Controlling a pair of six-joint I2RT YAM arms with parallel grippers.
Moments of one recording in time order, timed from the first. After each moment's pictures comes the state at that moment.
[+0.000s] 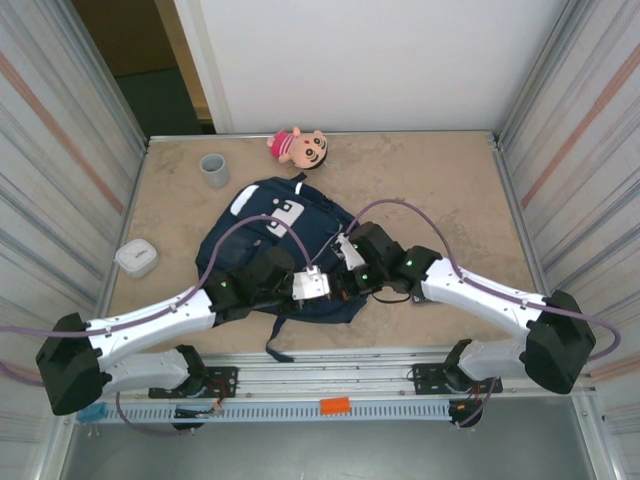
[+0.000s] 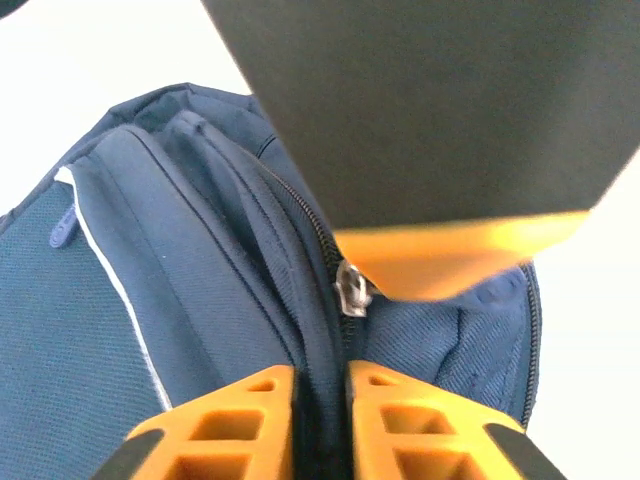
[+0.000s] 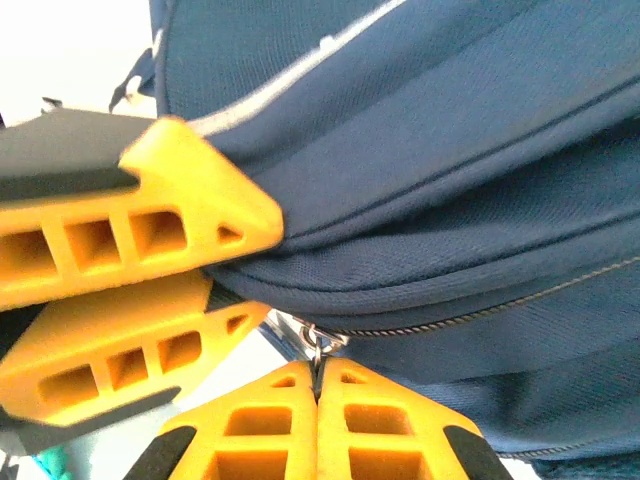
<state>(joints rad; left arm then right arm) -0.97 1.12 0.71 -0.32 0.01 0.53 0.85 1.27 0.87 -0.49 -0.41 0.62</state>
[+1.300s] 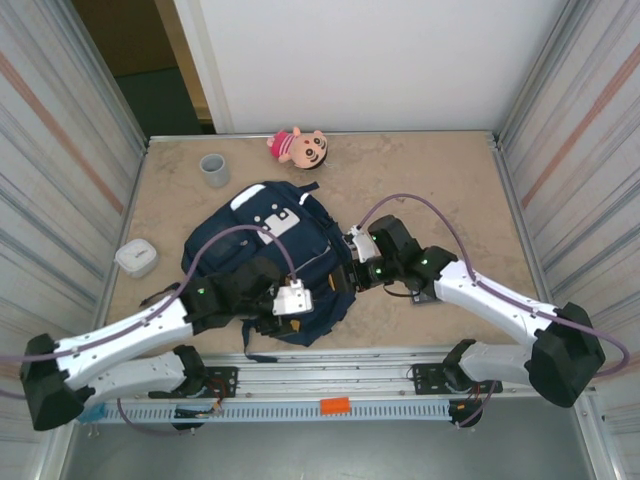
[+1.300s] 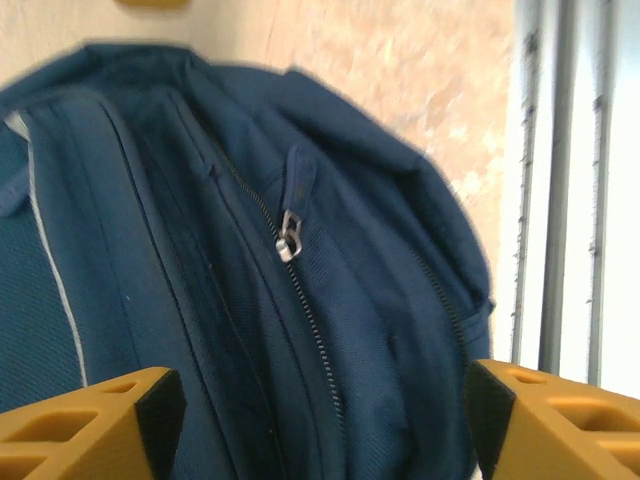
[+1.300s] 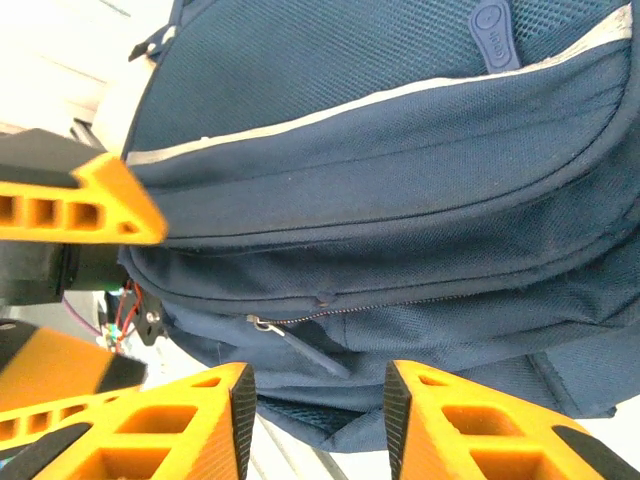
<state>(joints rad) -1.00 0.99 0.74 -0.66 0.03 0.47 0.74 1.19 0.80 -0.41 -0.46 0.46</state>
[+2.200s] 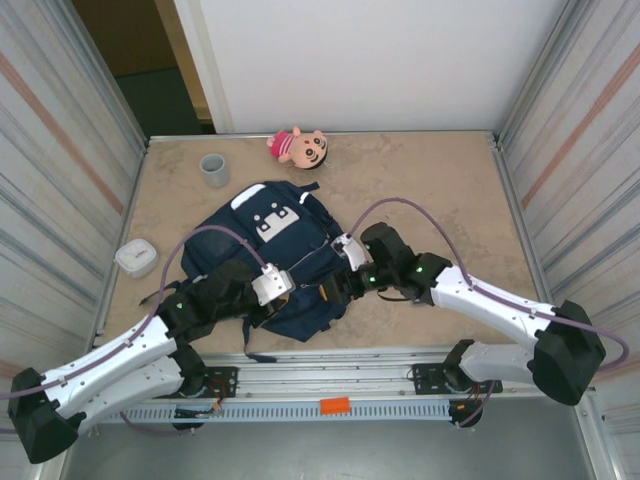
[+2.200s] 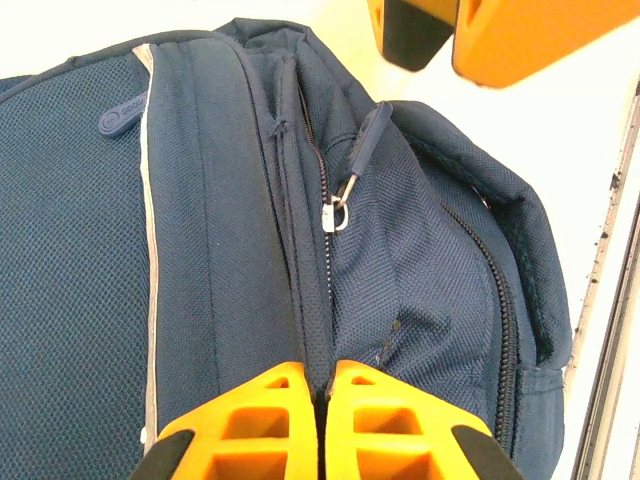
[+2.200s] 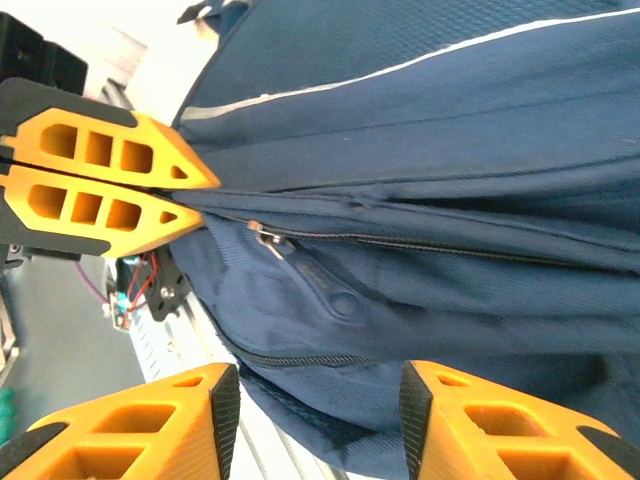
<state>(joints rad) -0.86 0.76 0.54 -0.45 0.10 0.26 0.83 1.21 0.80 -0.34 -0.47 0.40</state>
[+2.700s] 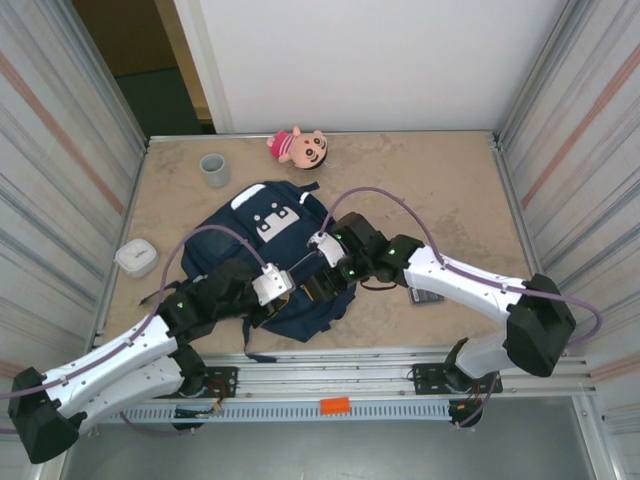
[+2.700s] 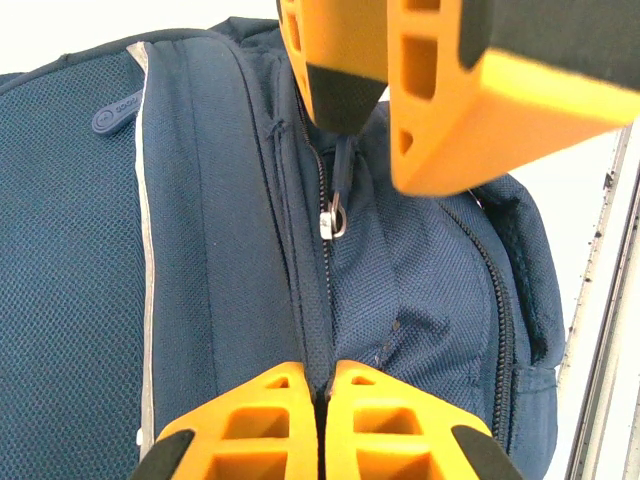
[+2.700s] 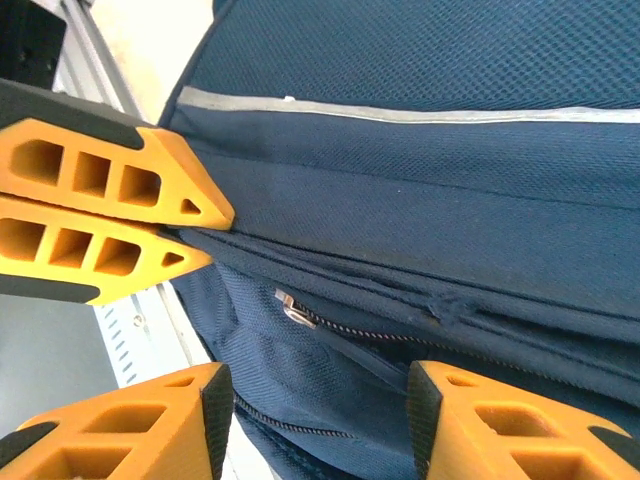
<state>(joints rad) -0.86 0.77 0.54 -0.45 0.11 0.26 0.89 1.41 1.02 -0.51 -0.43 0.24</state>
